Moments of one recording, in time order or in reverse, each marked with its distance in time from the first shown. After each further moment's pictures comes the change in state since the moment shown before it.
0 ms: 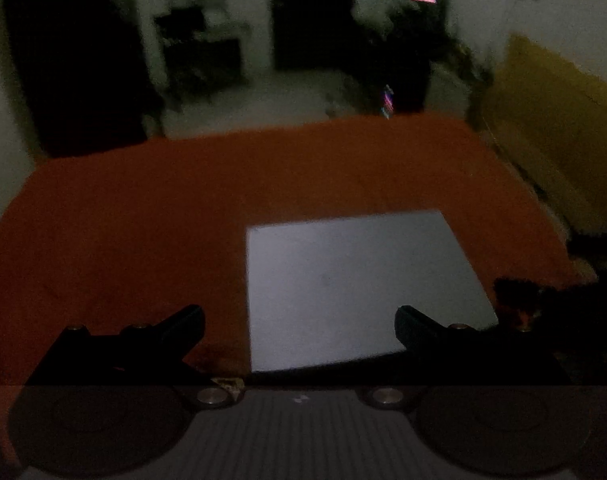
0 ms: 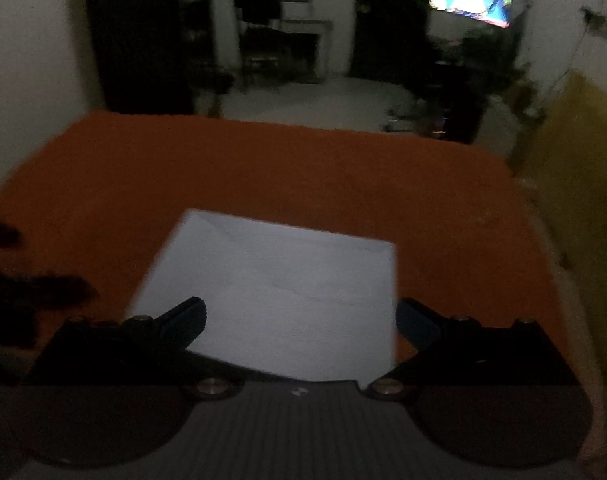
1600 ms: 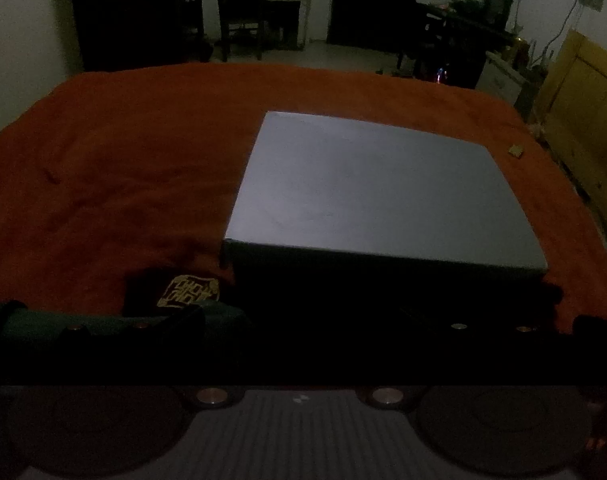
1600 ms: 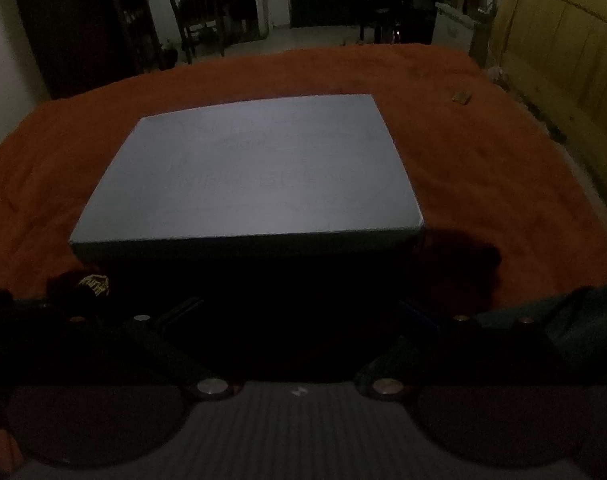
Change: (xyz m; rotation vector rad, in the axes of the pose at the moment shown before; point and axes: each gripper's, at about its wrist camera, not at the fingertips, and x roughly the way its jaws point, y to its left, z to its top) left arm 0.080 -0.011 -0.123 -0.140 0.093 0.060; right arm 0.079 0.000 -0.128 0.180 0.104 -0.007
